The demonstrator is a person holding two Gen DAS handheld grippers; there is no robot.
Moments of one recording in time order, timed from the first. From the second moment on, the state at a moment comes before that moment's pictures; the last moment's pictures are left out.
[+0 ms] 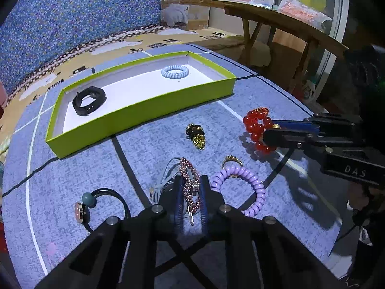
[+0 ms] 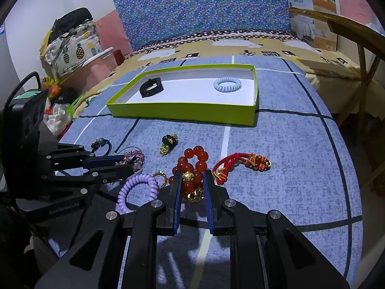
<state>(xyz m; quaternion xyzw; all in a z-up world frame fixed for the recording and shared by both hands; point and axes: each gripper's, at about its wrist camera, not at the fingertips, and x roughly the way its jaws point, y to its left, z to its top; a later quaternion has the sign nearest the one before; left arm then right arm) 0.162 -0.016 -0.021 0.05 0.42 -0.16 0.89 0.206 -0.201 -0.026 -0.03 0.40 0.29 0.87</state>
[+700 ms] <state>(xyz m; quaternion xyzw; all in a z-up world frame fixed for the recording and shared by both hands) 0.153 0.038 0.026 -0.10 0.31 -0.18 0.93 0.205 -0.202 -0.018 -0.03 0.39 0.30 0.87</state>
